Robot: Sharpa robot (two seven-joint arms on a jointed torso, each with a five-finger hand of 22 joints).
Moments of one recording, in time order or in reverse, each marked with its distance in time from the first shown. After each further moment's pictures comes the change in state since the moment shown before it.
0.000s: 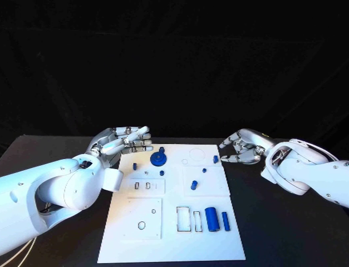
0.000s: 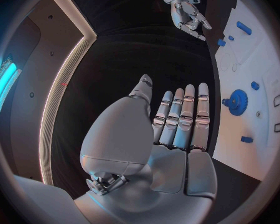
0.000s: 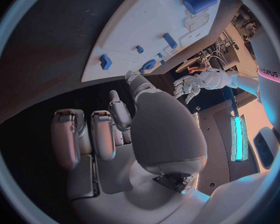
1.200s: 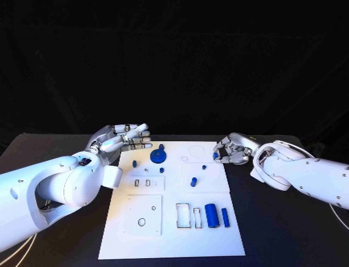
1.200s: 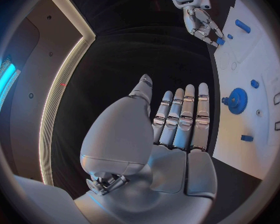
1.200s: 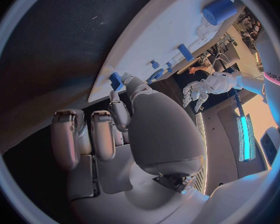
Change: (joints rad) left arm -0.003 0.003 -0.001 -0.010 0.003 0.003 0.002; left_hand 0.000 0.000 0.000 0.000 0.000 0.000 0.000 0.000 0.000 0.000 0.000 0.000 0.000 0.000 0.000 0.000 0.000 0.000 0.000 0.000 0.000 0.000; right arm -0.052 0.153 -0.001 -0.208 0.039 0.047 0.054; right_hand 0.029 0.029 0.021 -0.021 0.004 0.014 -0.003 0.000 0.005 0.010 -0.002 0.014 0.020 0.000 0.000 0.000 0.000 0.000 0.000 0.000 0.000 0.000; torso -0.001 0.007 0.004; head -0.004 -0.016
